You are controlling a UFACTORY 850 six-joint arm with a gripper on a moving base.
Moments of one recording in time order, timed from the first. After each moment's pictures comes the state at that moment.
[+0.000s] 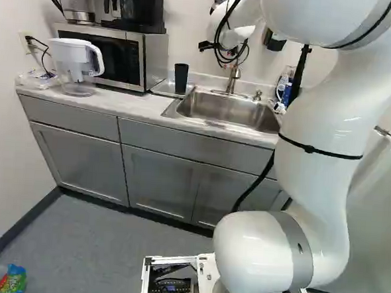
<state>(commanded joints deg) -0.2 -12.6 -78.9 -5.2 4.9 6.0</state>
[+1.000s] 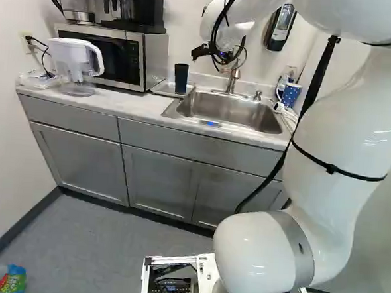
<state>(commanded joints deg) 2.8 -4.6 -70.3 -5.2 -5.0 6.0</state>
